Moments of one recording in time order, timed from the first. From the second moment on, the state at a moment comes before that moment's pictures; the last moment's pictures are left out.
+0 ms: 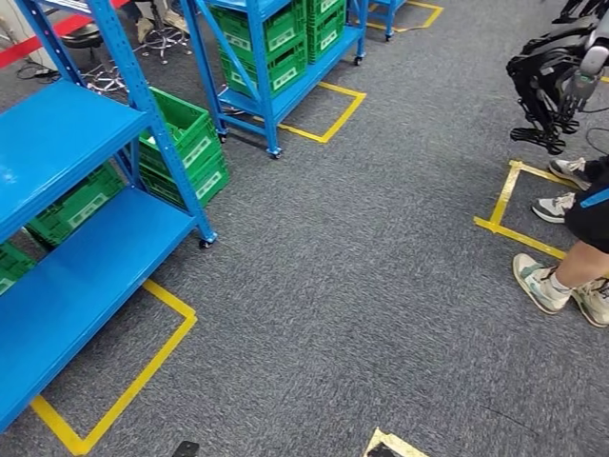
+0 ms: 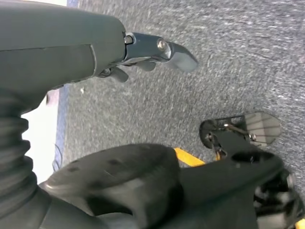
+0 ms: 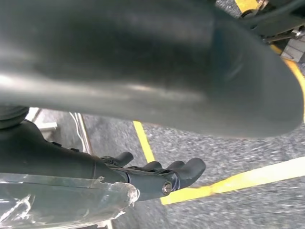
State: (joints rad) left arm -0.12 -0.20 1.13 -0.21 -1.44 0.06 -0.06; right arm -0.06 0.11 -0.17 -0.19 0.77 -0.25 0.12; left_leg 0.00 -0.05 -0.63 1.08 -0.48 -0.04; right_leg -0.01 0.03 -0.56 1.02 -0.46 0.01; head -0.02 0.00
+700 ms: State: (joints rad) left arm -0.11 -0.20 1.13 -0.21 -1.44 0.07 -0.06; right arm -0.05 0.11 -0.20 -0.19 0.76 -0.25 0.12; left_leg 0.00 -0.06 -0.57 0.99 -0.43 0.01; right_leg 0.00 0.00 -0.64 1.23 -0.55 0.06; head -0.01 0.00
